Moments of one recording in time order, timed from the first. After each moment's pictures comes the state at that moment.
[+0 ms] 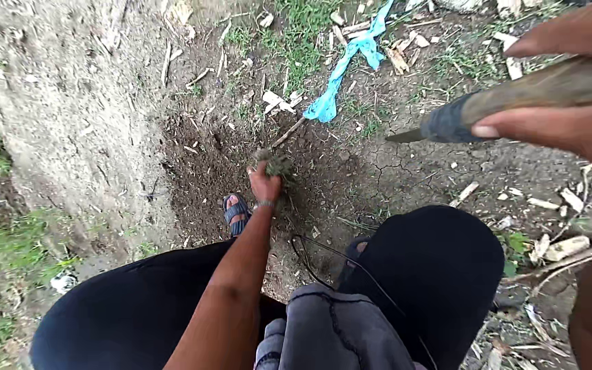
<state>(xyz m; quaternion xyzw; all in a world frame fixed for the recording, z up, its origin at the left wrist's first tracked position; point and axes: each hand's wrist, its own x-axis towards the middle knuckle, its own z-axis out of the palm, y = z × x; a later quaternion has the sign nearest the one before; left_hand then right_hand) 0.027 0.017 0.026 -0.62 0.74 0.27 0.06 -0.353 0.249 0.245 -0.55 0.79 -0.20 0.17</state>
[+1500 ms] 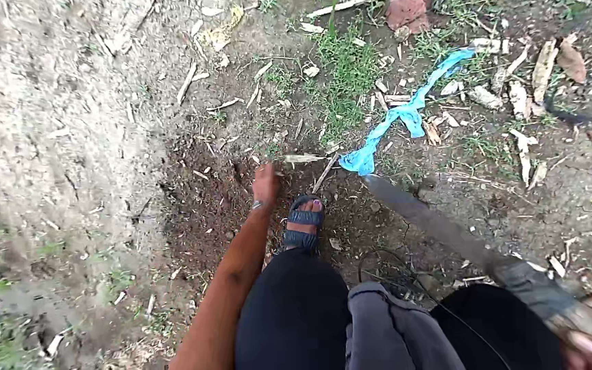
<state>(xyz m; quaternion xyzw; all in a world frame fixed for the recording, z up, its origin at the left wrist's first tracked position) 0.034 -0.140 -0.020 -0.52 0.81 0.23 0.13 -0.246 0.363 0.231 -0.04 0.71 -0.47 0.52</state>
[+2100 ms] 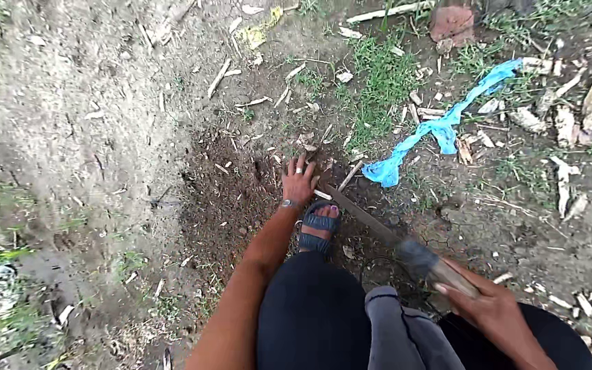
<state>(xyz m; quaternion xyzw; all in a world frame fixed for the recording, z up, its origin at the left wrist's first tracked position) 0.013 -0.126 -0.040 -0.39 0.90 0.19 0.08 -0.188 0.253 0.132 -0.22 0.78 -0.38 0.44</state>
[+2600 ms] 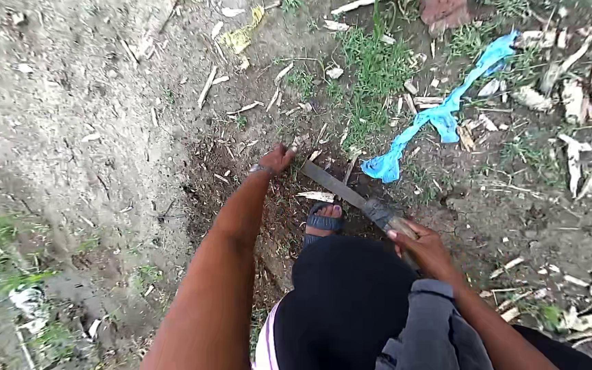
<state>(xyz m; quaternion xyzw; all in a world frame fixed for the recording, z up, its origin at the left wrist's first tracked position) -0.011 -0.252 0.001 -0.45 0.75 0.34 0.34 -0.156 0.149 0.077 -0.01 0.70 -0.48 0.53</state>
